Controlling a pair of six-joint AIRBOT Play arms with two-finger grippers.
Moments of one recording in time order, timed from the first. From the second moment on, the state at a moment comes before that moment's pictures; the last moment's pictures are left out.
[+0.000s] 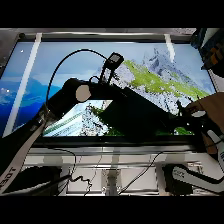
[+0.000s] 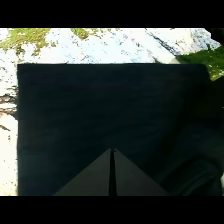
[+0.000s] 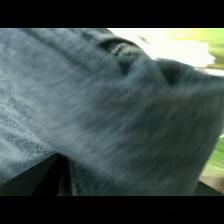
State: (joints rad) left arm -0.71 -1.34 1.38 1.22 -0.79 -1.37; right arm -0.35 -1.29 0.57 -0.75 1.07 1.28
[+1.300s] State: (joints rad) left arm -0.65 -1.26 1.38 1.45 -0.79 -1.37; right arm 0.34 -1.74 1.19 -0.21 0.66 1.32
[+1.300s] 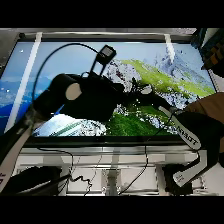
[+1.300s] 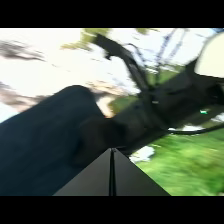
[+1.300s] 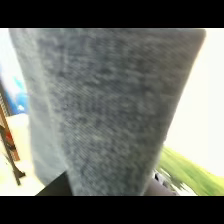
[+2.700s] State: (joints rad) left arm -0.31 -0.98 1.38 1.53 -0.91 -1.37; right arm -1.18 -1.18 1.53 -1.27 1.54 1.79
